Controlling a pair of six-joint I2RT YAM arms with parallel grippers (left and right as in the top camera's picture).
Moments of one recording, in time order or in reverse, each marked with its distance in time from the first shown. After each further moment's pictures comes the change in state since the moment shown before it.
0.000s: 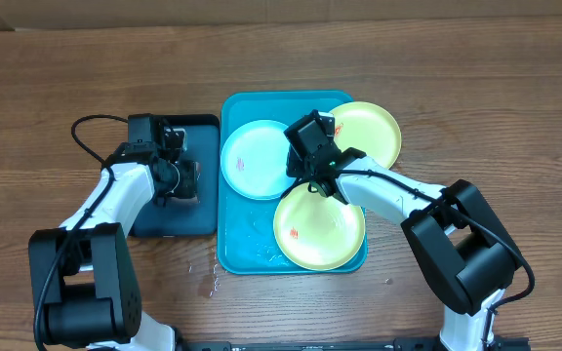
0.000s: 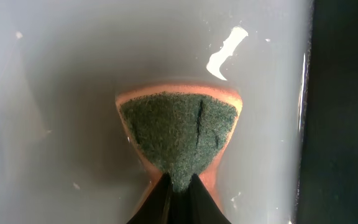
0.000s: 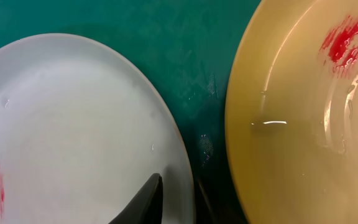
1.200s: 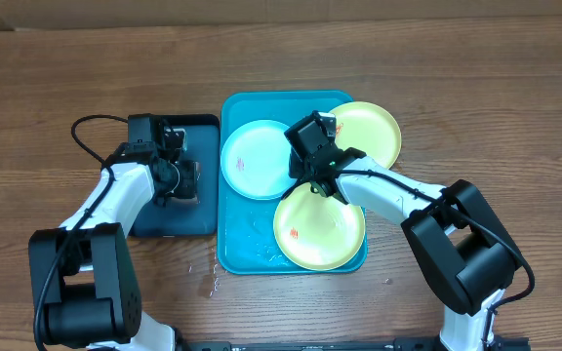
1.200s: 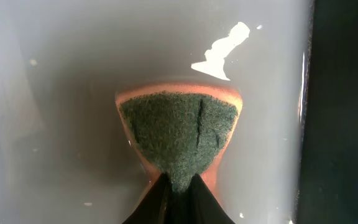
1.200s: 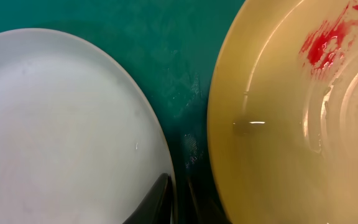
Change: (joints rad) left arm 0.000 0.000 0.000 -0.002 0.000 0.000; right arm 0.000 0.000 0.000 -0.024 0.034 -0.027
